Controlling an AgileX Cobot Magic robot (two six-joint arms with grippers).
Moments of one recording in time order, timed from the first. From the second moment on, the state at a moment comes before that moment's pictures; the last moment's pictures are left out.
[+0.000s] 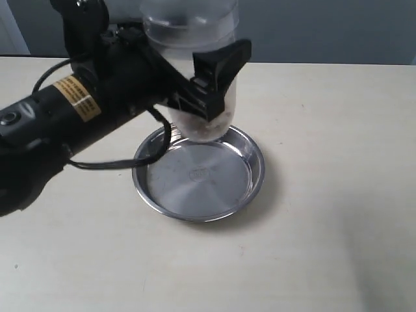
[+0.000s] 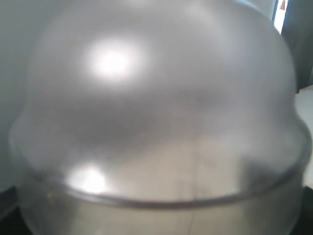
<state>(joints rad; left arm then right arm) -0.67 1.37 -0.66 -0.01 -0.76 -0.08 0.14 0.00 0.00 0.07 0.31 -0.03</state>
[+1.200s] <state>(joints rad) -0.69 1.38 -0.71 0.01 -0.59 -0.07 0.14 0.00 0.00 0.07 0.31 -0.03</state>
